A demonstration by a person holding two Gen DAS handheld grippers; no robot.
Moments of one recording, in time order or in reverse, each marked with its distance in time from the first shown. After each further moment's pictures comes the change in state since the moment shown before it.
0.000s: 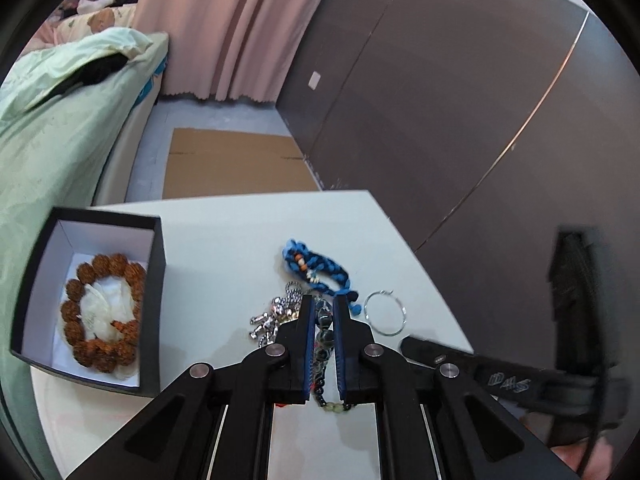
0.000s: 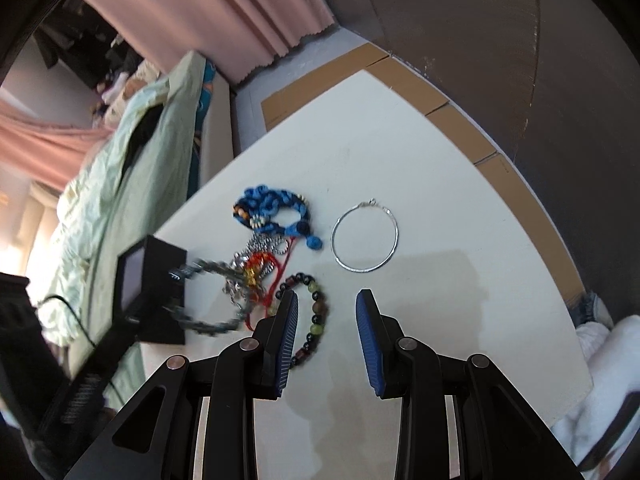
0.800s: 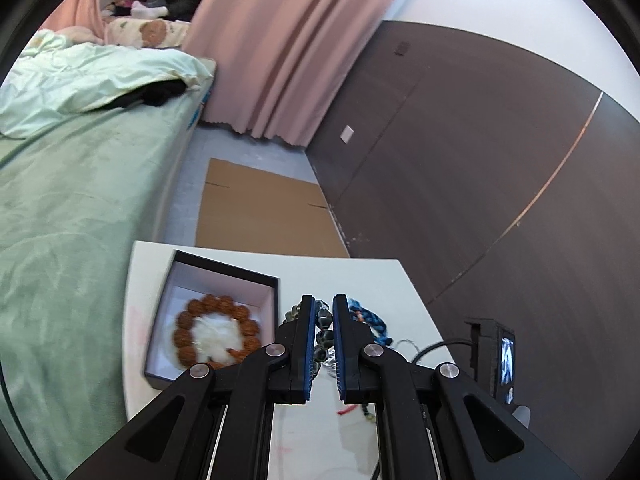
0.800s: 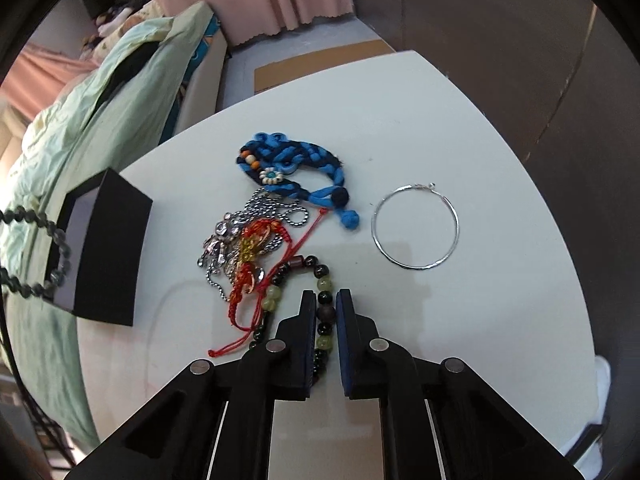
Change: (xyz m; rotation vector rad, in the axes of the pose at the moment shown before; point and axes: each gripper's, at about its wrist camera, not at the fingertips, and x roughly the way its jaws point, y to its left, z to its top) left arm -0.090 0.069 0.019 -0.132 -0.163 0.032; right arm 0.034 0.046 -0.016 -0.189 0.029 -0.180
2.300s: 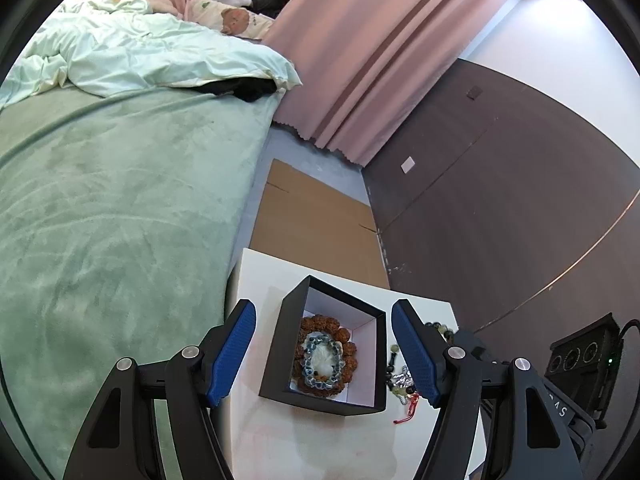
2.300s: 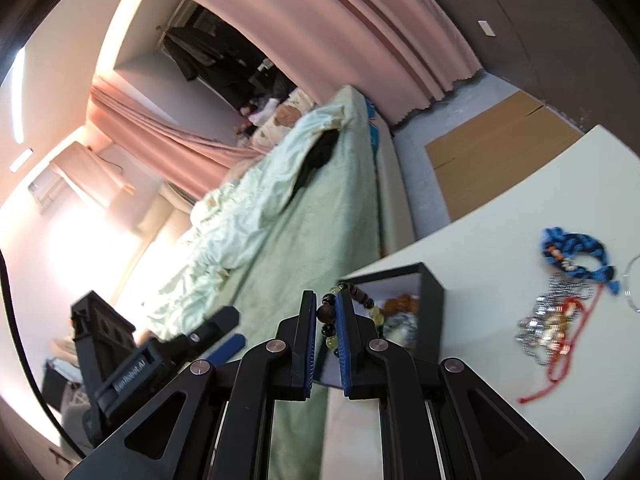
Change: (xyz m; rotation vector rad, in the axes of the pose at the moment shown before) left arm -0.038 0.091 0.018 -0.216 -0.040 0.104; right arm -0.055 0.112 0.016 0.073 -0.319 0.722
